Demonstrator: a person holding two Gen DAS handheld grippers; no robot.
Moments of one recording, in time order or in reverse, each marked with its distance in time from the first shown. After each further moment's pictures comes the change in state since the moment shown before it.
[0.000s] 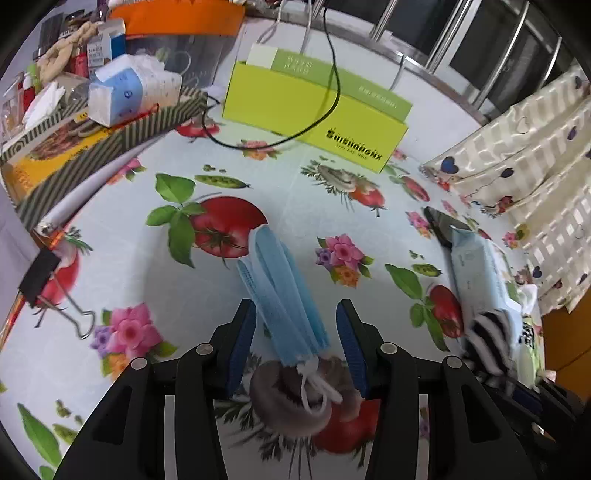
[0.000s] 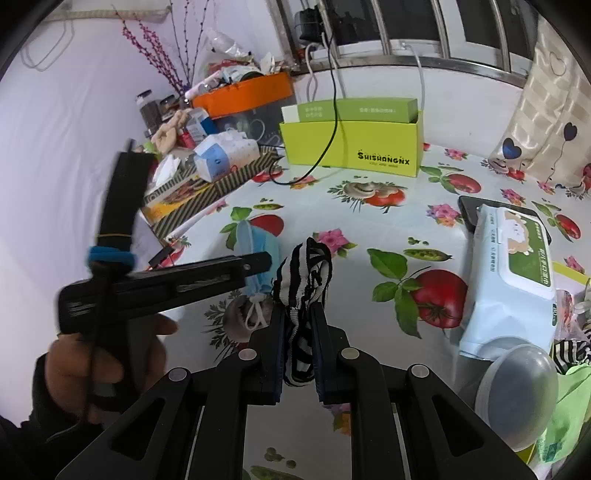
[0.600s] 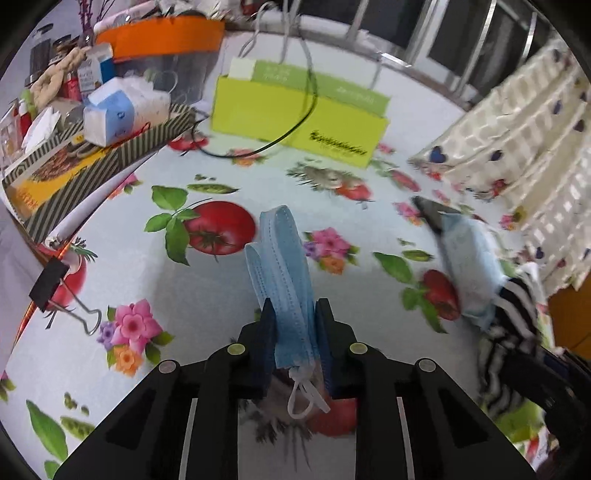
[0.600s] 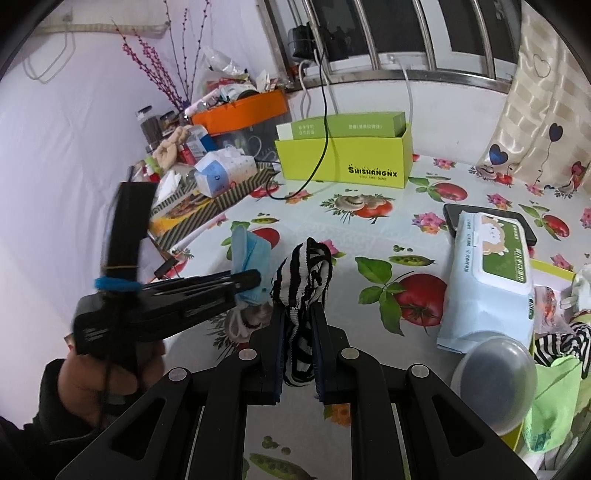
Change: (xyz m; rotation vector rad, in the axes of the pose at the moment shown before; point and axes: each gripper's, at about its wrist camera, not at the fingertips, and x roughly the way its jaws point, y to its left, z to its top) left arm -0.025 -0.016 -0.018 0.094 -0.050 -0.005; right arm -0.029 -0.004 -0.005 0.017 -0.057 0.001
